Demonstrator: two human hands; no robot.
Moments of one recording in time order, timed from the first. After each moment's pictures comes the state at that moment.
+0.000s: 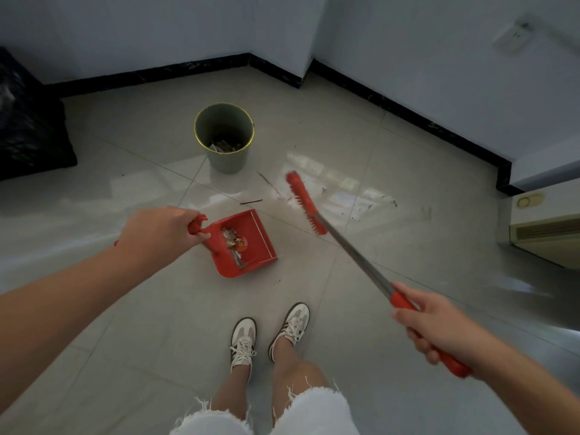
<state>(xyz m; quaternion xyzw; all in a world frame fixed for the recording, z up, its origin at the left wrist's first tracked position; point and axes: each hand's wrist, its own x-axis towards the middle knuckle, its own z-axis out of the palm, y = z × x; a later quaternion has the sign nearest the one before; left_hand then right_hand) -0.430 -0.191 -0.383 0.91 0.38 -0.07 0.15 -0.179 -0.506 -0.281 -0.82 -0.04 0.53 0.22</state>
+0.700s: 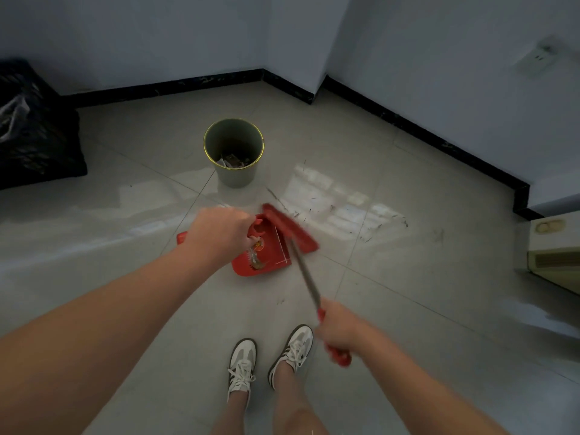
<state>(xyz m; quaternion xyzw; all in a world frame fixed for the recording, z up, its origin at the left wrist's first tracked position) -0.334 -0.185 -0.405 0.94 0.30 -0.11 0.10 -0.215 -0.411 -0.418 -0.78 -0.13 0.62 0.03</state>
